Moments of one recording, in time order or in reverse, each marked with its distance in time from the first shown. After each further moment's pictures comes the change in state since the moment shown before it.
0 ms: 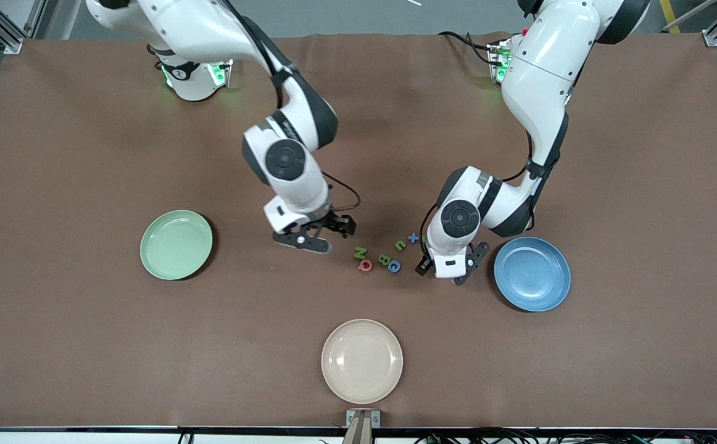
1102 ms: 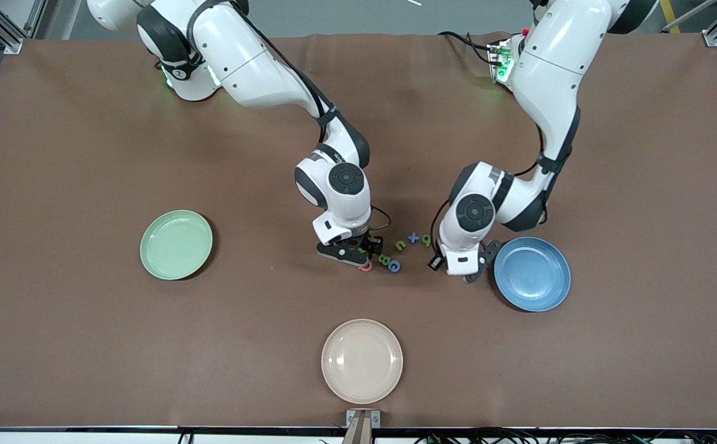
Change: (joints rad) left arm 0.052 -0.064 0.019 -0.071 0.002 0.076 0.083; right arm 0.068 0.269 -0.009 0.171 -0.170 0.141 0.205
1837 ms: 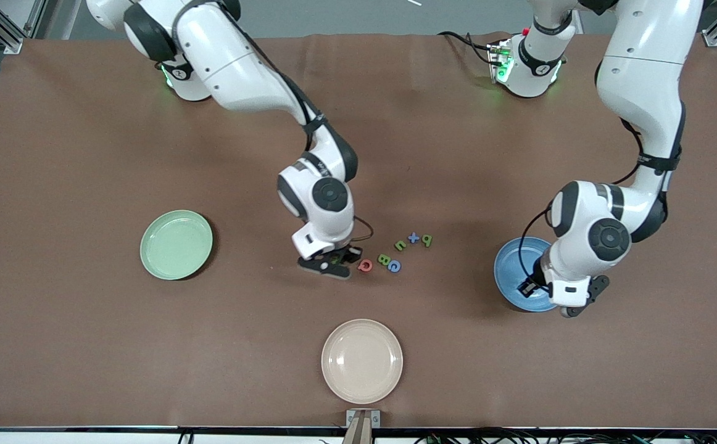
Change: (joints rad) left arm 0.305 -0.064 0.005 0.000 0.001 -0.068 0.500; right arm -0.101 -0.065 -0.026 0.003 0.000 -0.163 -0.231
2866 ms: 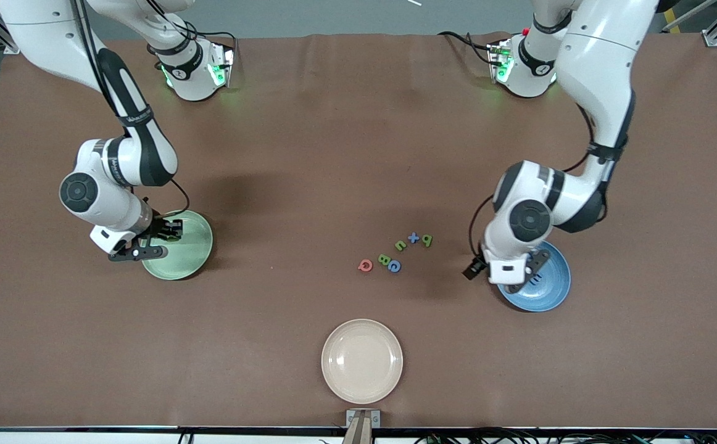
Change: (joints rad) left arm -0.239 -0.032 -0.039 -0.014 0.038 -0.094 -0.426; right arm -0.594 -0.519 0.001 -0.862 0.088 0.214 -0.990
